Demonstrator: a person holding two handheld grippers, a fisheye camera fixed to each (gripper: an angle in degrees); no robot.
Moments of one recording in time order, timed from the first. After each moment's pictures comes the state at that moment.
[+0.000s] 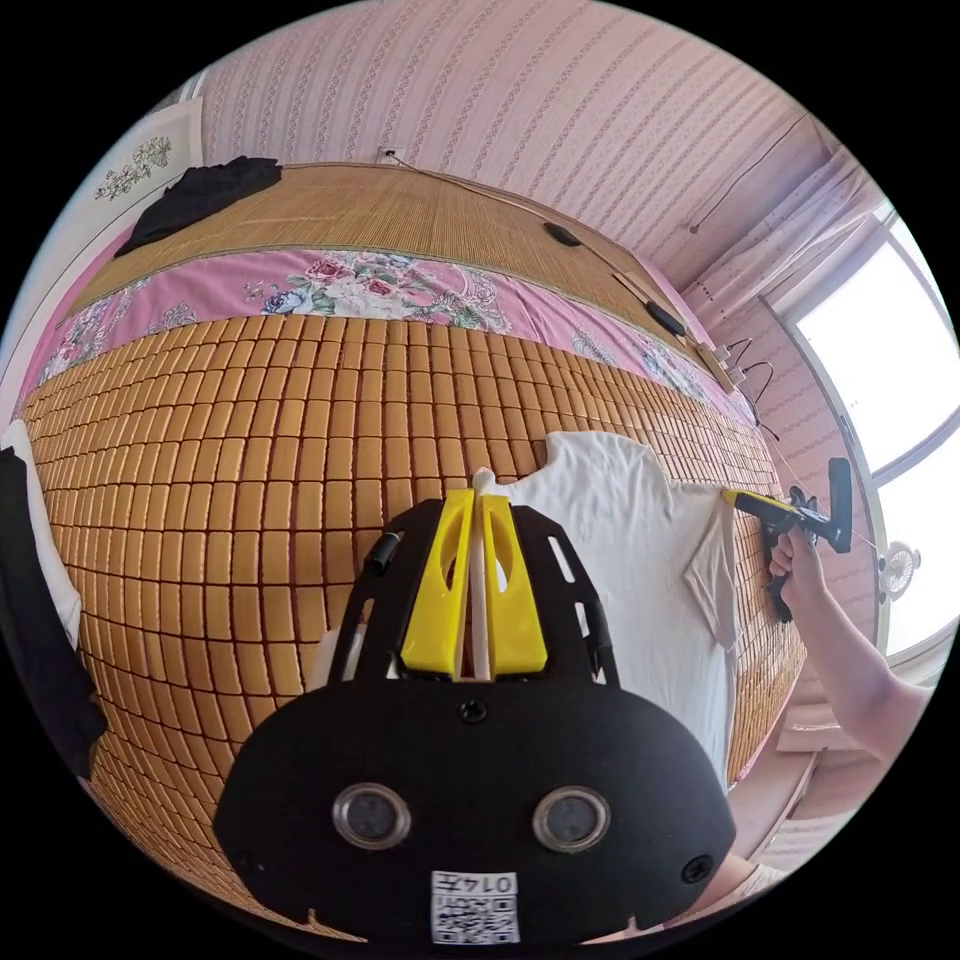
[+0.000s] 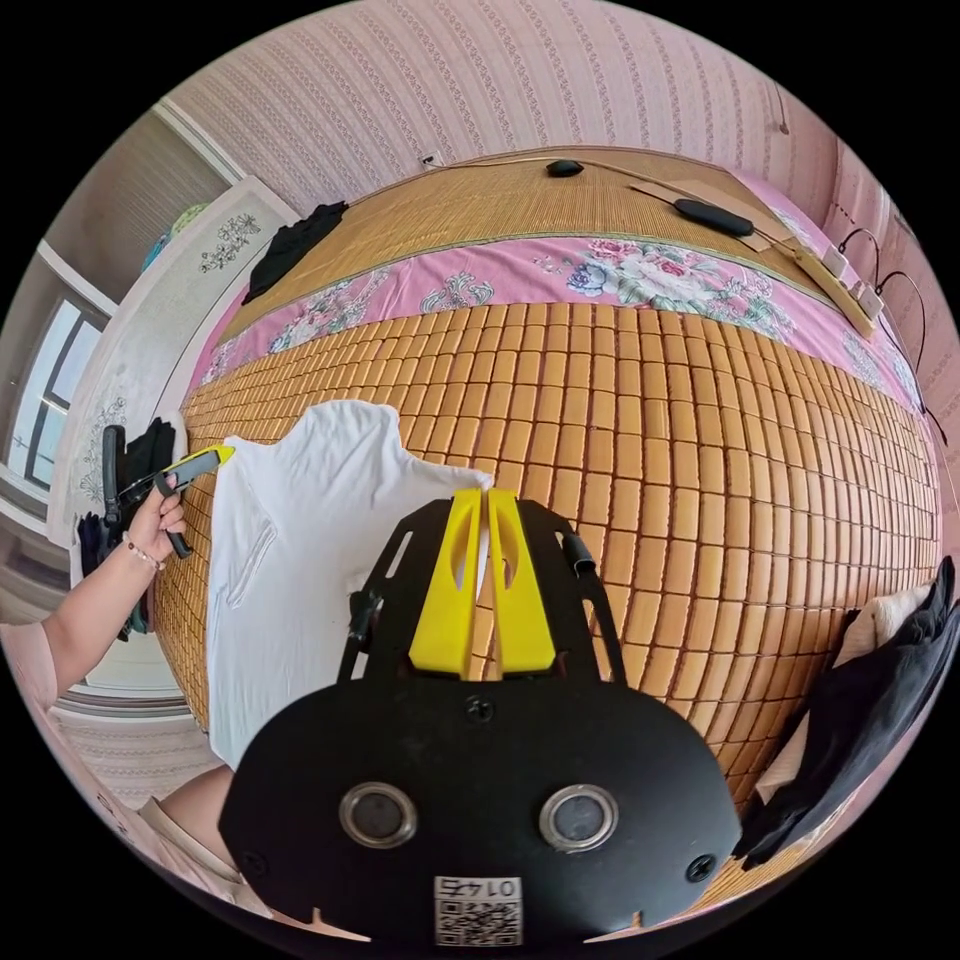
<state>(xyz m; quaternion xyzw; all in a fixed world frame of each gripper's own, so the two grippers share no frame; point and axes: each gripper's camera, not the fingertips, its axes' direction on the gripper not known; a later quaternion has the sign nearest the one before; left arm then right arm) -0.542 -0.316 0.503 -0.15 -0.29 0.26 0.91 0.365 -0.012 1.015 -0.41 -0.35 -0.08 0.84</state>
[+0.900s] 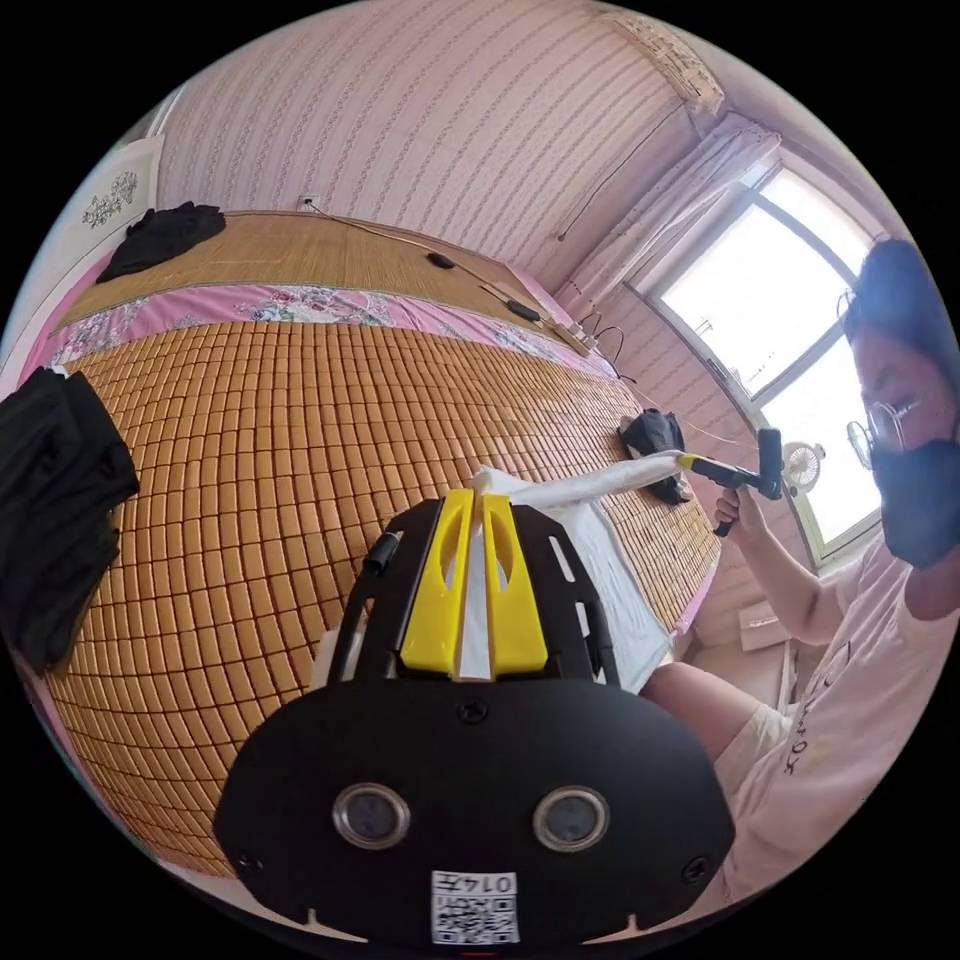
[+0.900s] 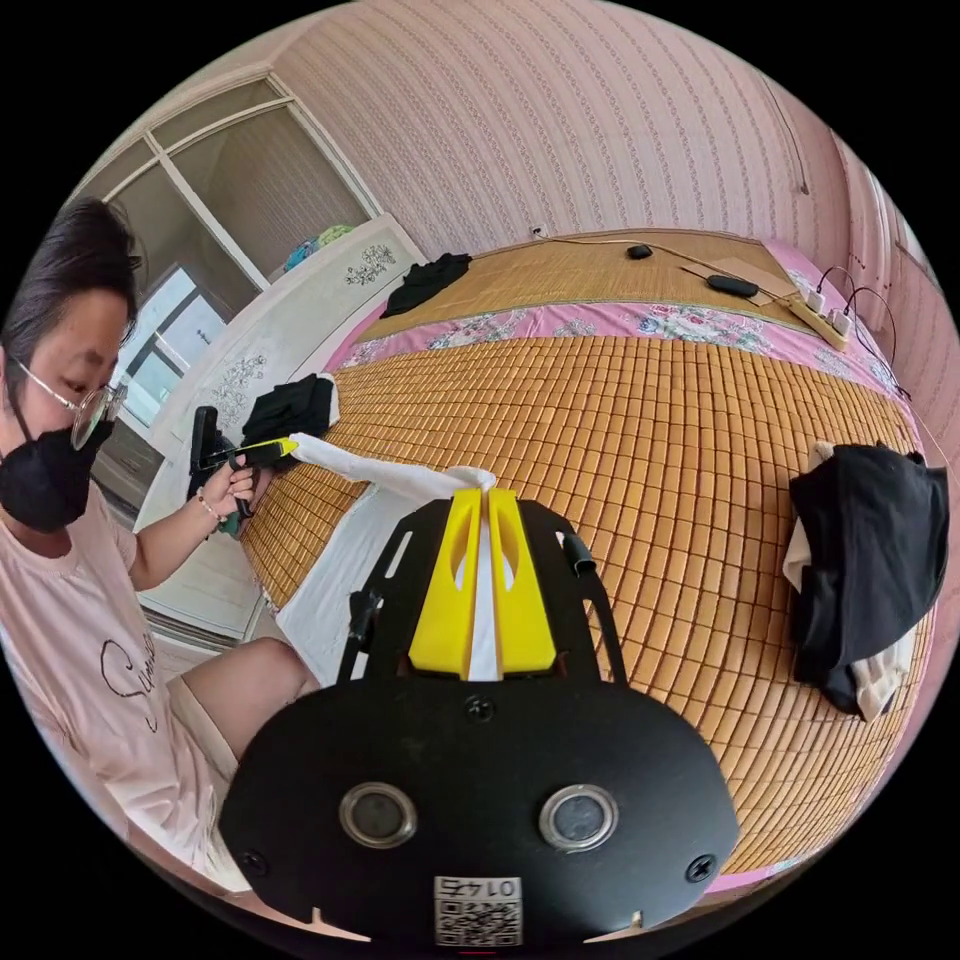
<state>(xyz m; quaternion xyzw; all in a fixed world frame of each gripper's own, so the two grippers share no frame) -0.544 -0.159 0.252 -0.17 -0.16 0.33 0.92 0.511 0.035 0.762 -0.31 -0.46 -0.08 0.83</state>
